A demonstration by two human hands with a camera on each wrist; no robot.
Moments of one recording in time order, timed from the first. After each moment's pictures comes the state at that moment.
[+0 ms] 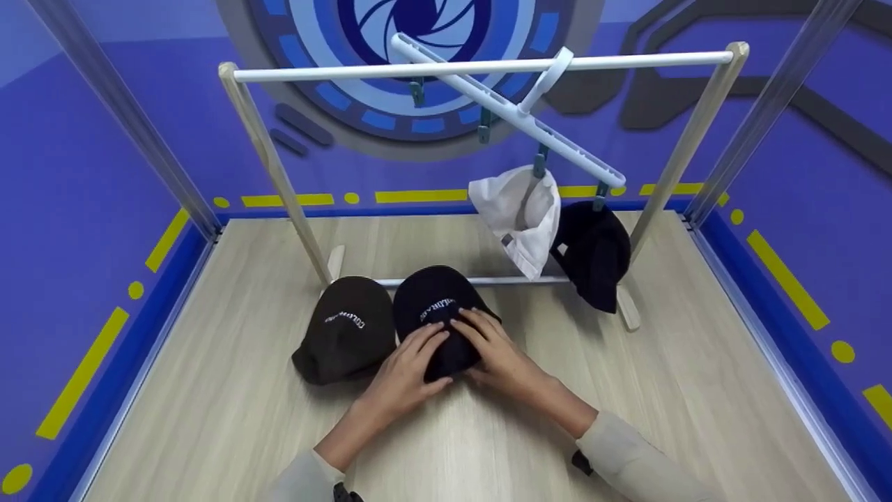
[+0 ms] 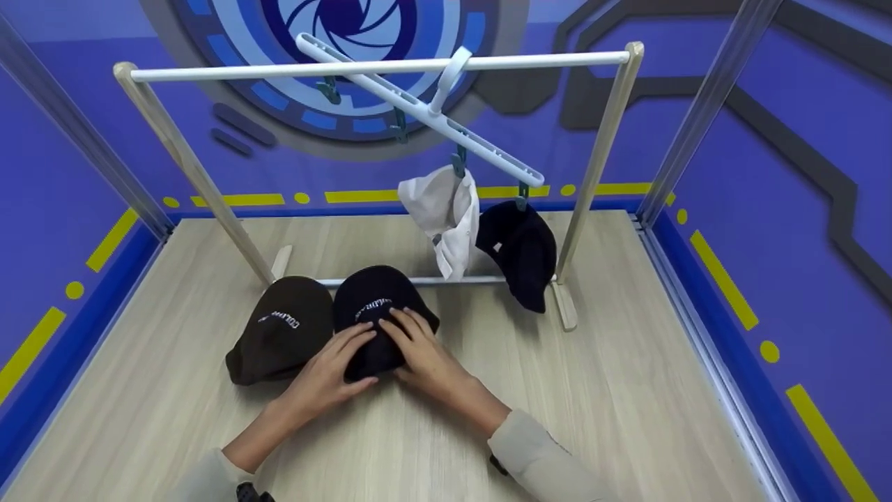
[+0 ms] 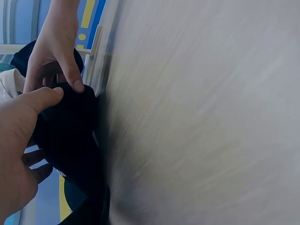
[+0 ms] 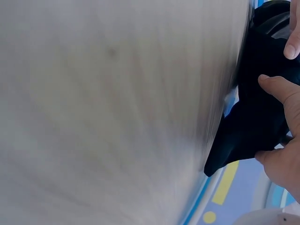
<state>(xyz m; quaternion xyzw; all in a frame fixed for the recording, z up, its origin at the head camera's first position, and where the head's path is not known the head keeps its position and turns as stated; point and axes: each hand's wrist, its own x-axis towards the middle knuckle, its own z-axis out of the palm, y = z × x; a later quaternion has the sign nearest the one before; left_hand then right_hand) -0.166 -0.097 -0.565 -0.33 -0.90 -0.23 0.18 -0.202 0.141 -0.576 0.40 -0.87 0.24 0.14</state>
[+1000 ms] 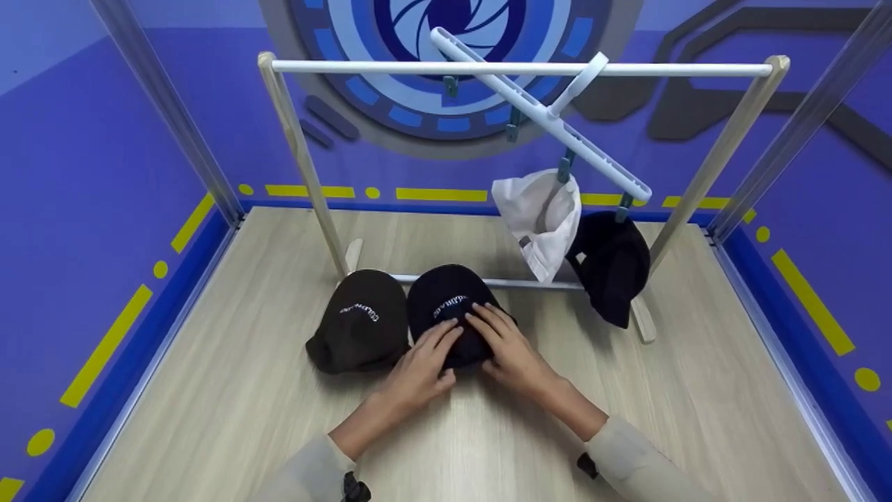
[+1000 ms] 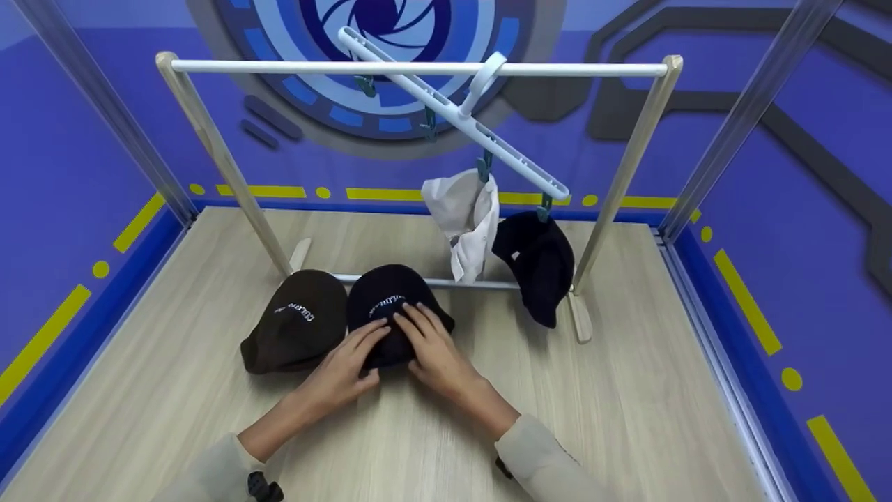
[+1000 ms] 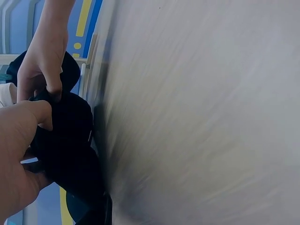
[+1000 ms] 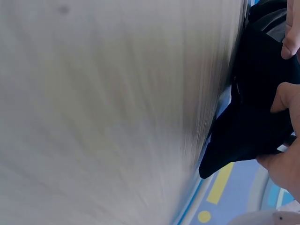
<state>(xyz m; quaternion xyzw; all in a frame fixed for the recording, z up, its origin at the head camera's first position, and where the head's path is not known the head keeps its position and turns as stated) -0.163 -0.090 -0.562 -0.29 -0.91 -0.24 0.14 -0.210 0.138 -0.568 0.40 -0.87 0.24 0.14</state>
